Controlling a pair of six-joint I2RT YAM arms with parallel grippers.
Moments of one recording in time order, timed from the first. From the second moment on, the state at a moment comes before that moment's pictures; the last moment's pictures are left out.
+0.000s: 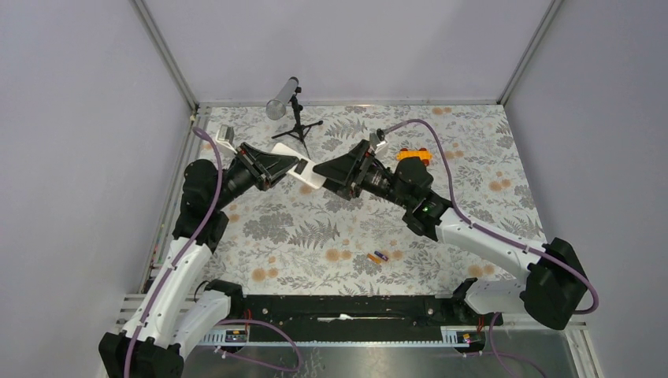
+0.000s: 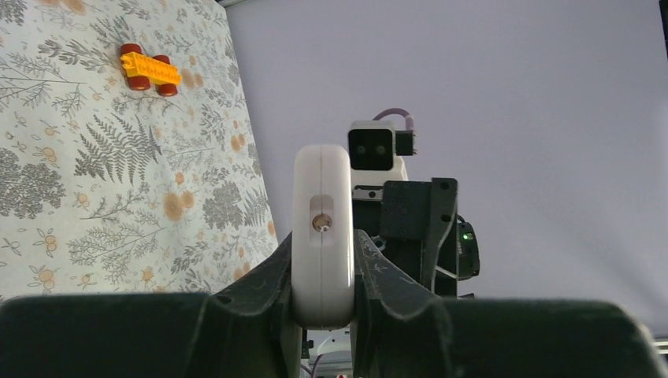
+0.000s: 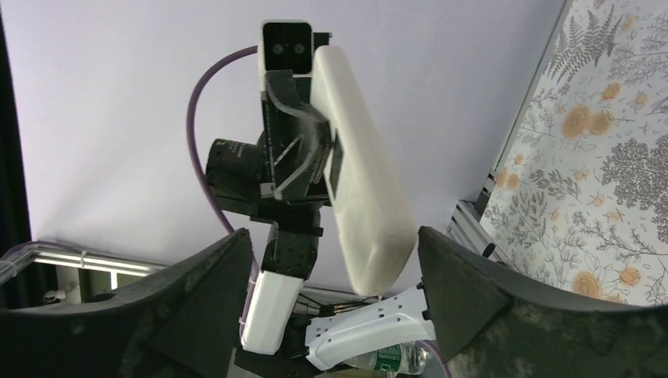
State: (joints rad) left arm -0.22 0.83 0.76 0.09 0.59 -1.28; right arm 0.81 1.26 0.86 0.49 -0.29 1.38
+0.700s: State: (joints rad) left arm -0.22 0.82 0.79 0.01 0.60 -1.37; right arm 0.81 1.34 0.82 0.65 -0.32 1.47
